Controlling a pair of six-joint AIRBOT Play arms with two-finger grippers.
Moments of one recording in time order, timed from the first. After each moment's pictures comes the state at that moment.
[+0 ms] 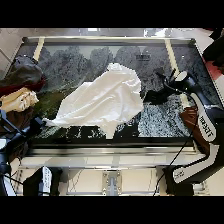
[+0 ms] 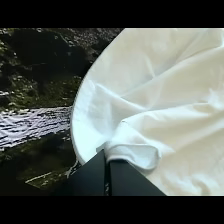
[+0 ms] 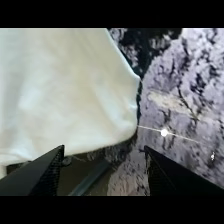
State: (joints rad) left arm 0.69 -0.55 0.33 0.78 -0.96 -1.22; right arm -0.05 -1.70 1.34 -0.98 1.25 1.25
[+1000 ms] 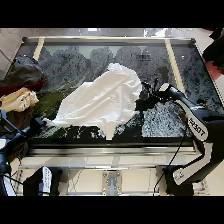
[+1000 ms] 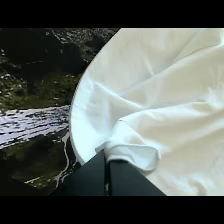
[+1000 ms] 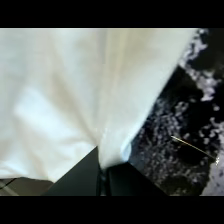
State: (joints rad) left arm 0.69 -0.55 0.34 0.77 -0.97 -1.22; right arm 0.09 -1.73 1.25 -0.93 1.15 1.14
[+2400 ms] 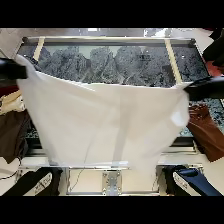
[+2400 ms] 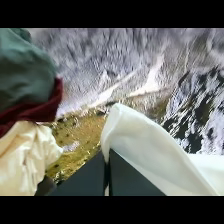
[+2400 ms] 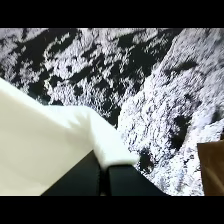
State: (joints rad) left arm -0.03 -1.03 1.51 1.66 -1.23 -1.41; right arm 0.09 -0.92 1.51 -1.43 1.57 1.39
